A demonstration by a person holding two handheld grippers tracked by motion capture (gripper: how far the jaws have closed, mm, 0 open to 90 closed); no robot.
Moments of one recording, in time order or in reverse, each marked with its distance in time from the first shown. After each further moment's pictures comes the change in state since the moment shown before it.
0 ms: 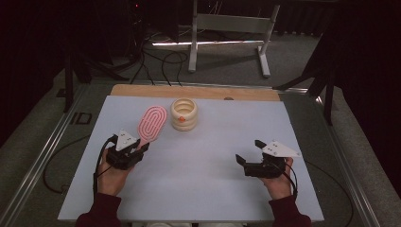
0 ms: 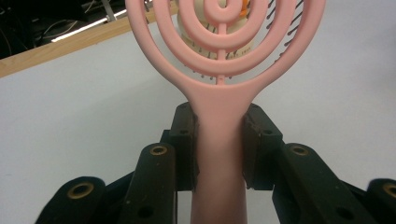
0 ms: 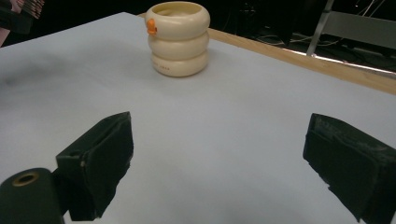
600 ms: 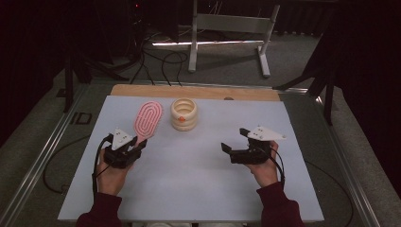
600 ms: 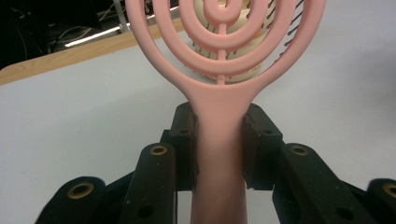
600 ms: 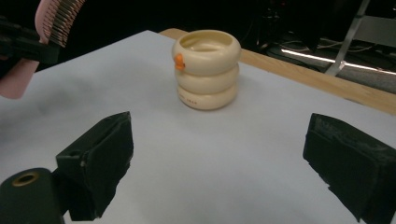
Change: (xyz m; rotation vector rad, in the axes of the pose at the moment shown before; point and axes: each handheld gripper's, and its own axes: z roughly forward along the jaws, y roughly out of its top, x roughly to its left) left arm 0.003 0.002 -0.005 -0.051 0.036 -0.050; right arm 0.013 0.042 0.034 -0.019 0.091 0.020
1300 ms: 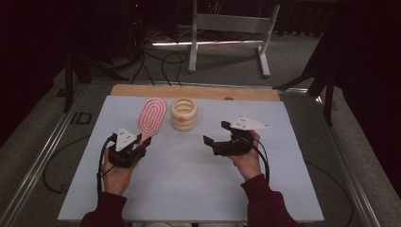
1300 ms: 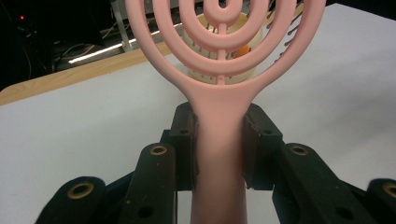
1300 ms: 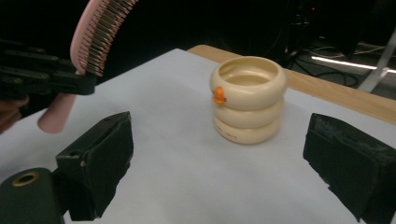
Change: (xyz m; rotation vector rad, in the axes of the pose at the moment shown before) left arm -0.014 0.008 0.001 -0.063 0.007 0.010; right arm 0.022 0.029 0.038 -0.028 0.105 0.038
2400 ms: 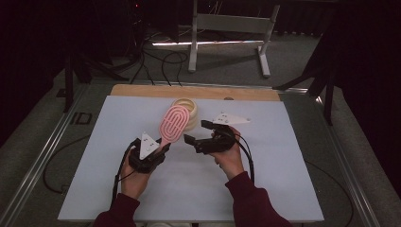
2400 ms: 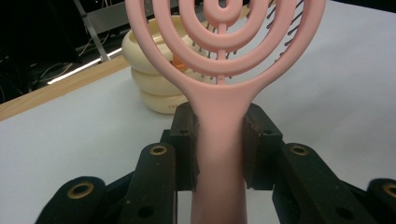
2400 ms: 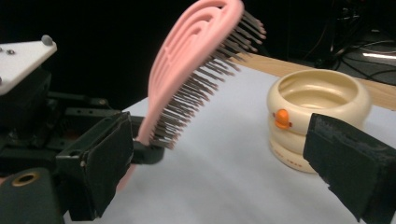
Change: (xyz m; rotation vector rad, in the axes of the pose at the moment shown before) left arm -0.047 0.002 0.021 -0.024 -0.065 0.108; right arm 0.027 0.016 0.037 -0.013 0.140 0.072
